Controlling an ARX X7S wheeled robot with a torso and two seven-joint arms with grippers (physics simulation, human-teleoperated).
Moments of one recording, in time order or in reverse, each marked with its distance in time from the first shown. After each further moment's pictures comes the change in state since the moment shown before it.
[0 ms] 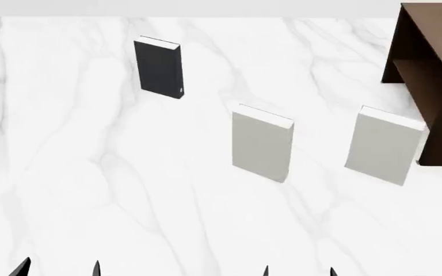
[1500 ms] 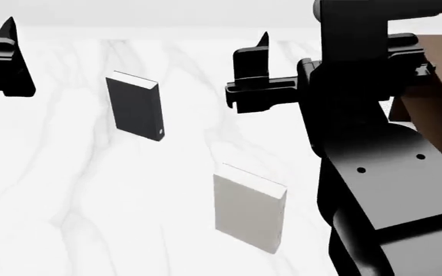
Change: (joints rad) left arm -0.952 -0.185 -0.118 0.431 -0.329 -1.239 -0.085; right arm 1.015 0.089 0.036 -0.400 0.318 1.344 0.059
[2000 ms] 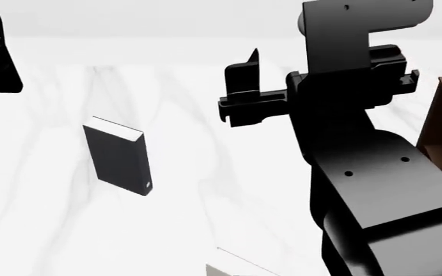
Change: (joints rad) left arm -0.003 -0.024 -0.021 0.003 -0.012 0.002 0.003; right arm -0.019 0.009 -0.038 0.035 0.014 -0.017 -0.005
